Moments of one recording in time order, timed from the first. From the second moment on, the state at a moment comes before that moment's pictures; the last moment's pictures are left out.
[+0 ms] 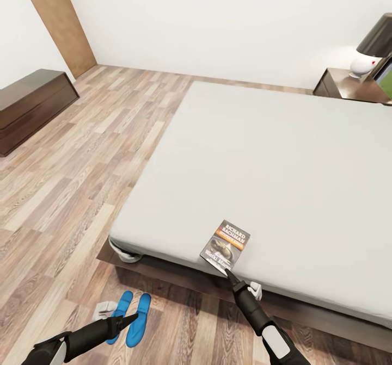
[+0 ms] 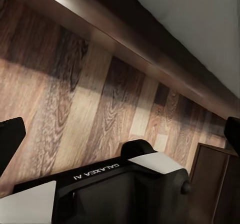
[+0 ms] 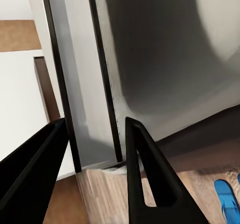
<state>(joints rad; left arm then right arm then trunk) -0.35 0.19 0.25 -0.59 0.11 0.27 -0.94 -0.48 0.12 -0.38 -0.41 -0.68 0.16 0.86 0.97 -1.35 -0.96</state>
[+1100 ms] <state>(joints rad) -0.35 0.19 0.25 -0.59 0.11 0.27 -0.94 -0.48 0.12 -0.38 -0.41 -0.67 0.16 0.86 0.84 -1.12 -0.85</state>
